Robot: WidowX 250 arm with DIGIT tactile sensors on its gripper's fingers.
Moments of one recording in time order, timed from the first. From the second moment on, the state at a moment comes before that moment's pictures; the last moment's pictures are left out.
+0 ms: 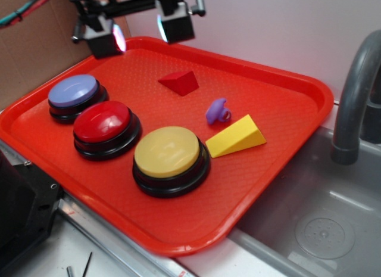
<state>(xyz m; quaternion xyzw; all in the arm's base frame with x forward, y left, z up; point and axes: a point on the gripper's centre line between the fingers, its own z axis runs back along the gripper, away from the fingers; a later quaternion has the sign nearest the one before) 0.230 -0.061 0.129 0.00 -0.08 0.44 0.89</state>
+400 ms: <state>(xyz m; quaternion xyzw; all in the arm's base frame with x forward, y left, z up) 0.265 -0.071 0.069 0.04 -0.06 0.44 0.89</state>
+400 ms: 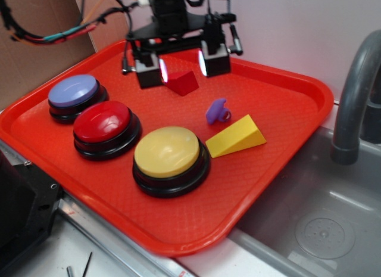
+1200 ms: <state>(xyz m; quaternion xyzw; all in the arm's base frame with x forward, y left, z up) 0.287 -0.087 0.022 0.03 -0.04 0.42 0.90</state>
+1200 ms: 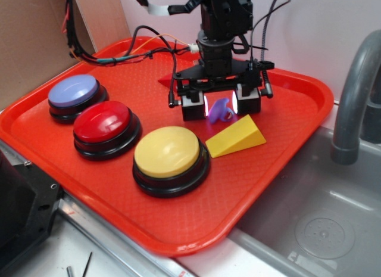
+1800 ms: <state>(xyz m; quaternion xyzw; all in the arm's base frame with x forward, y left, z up) 0.278 -0.074 0.057 0.03 -0.02 0.38 0.92</state>
